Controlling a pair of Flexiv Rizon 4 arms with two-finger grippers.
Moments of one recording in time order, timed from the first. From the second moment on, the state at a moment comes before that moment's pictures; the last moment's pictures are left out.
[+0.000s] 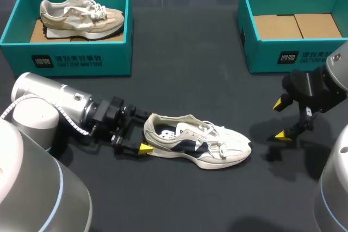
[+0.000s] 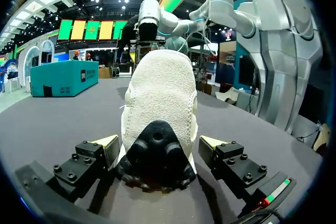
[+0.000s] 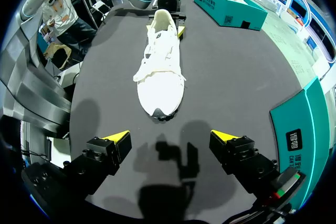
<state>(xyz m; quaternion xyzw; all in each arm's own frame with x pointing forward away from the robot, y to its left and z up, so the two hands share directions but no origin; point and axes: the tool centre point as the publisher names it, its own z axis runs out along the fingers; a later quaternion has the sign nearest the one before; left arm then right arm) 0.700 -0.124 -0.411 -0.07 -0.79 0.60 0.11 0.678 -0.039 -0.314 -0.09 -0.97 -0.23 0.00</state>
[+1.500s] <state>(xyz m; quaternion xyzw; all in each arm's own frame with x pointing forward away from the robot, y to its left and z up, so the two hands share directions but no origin) 0.696 -0.156 -0.416 -0.05 -0.78 0.61 0.10 0.678 -0.039 -0.314 -0.09 -0.97 -0.23 0.00</state>
